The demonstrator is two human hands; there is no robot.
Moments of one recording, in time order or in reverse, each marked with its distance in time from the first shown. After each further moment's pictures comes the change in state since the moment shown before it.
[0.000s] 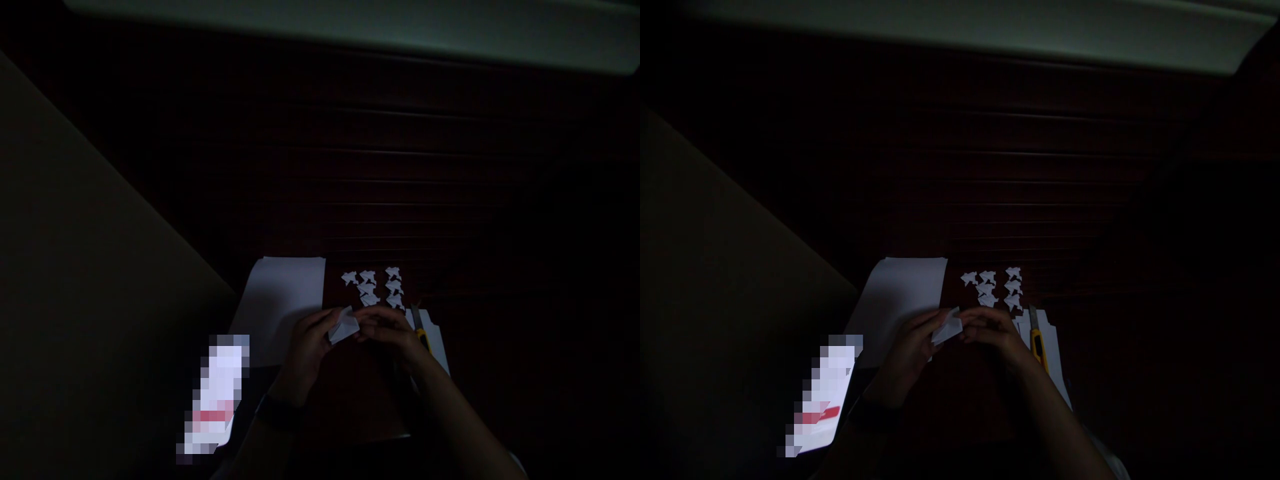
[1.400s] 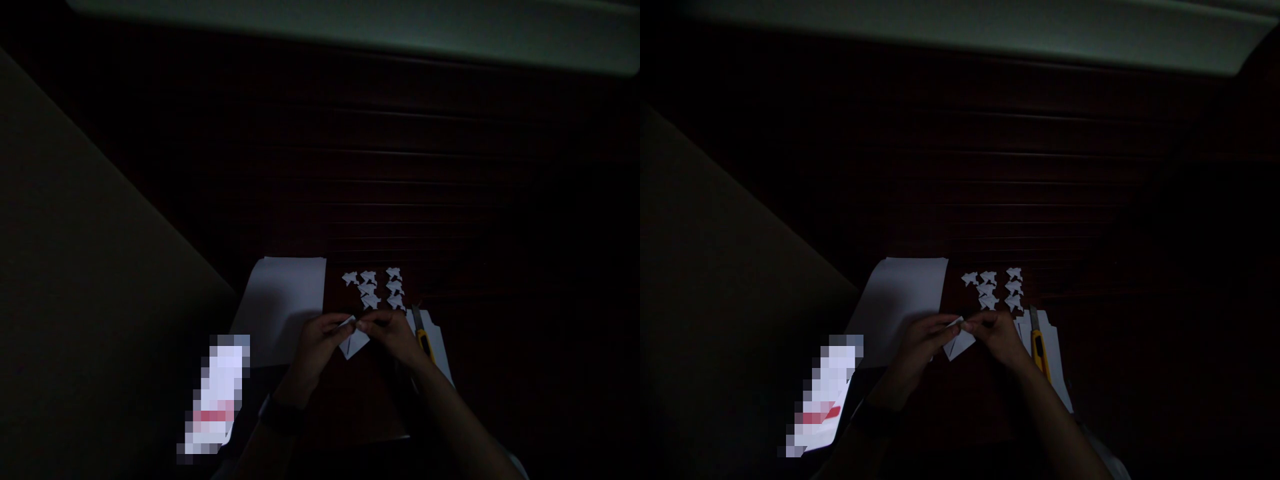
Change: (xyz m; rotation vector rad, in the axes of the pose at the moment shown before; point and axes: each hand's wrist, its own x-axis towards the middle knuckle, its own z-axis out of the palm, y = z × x) left_hand 0.002 -0.009 -0.003 0.316 0.016 0.089; right_hand 0.013 0.014 -0.007 -0.464 0.167 -0.048
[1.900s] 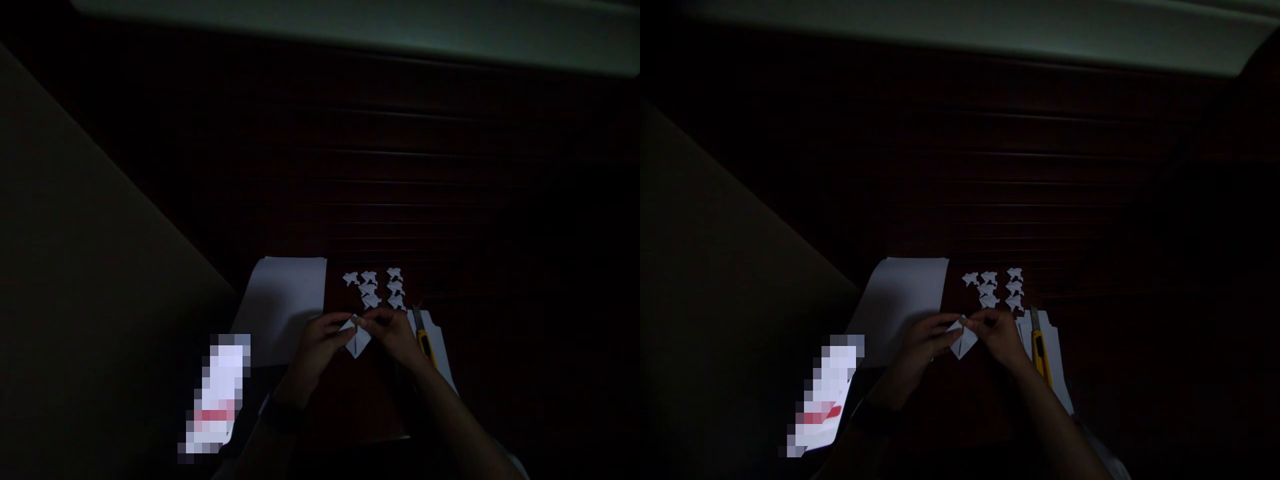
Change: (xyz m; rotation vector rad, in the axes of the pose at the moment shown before) left_hand -0.002 -0.002 -0.002 -0.048 -0.050 -0.065; right_hand 0.000 0.006 0.004 0.005 0.123 0.011
